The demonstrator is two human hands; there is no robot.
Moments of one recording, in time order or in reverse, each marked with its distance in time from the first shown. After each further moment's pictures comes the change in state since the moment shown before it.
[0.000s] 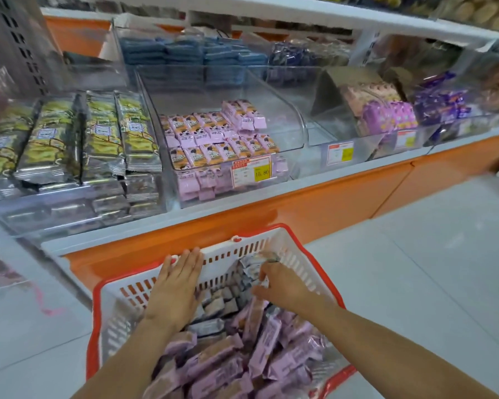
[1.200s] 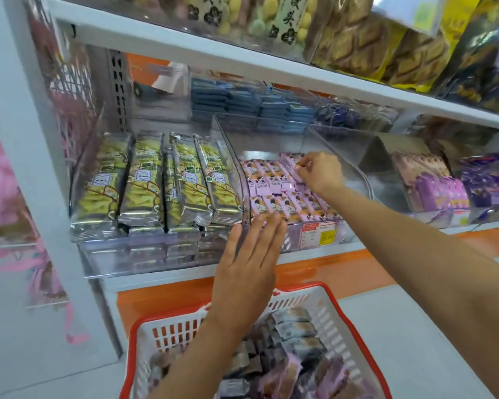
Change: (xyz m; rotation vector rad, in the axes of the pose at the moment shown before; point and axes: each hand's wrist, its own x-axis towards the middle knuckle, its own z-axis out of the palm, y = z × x) left_hand 0.056 0.001 -0.125 -0.024 0.697 -0.083; right_hand 0.166 -0.114 -0.245 -0.108 0.739 -0.031
